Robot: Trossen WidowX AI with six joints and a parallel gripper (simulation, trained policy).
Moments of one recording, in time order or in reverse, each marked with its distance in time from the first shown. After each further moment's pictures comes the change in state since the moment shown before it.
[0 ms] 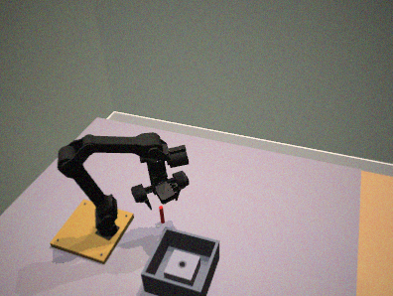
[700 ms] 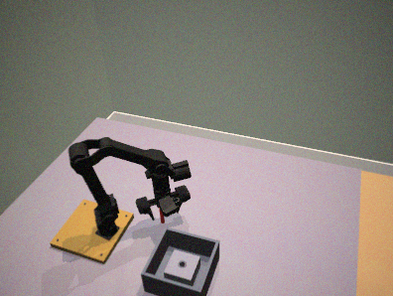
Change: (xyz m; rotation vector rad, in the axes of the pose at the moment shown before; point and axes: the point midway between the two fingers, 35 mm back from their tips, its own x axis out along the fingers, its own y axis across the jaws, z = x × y) arm 0.089 0.007 -0.035 0.024 0.017 -0.032
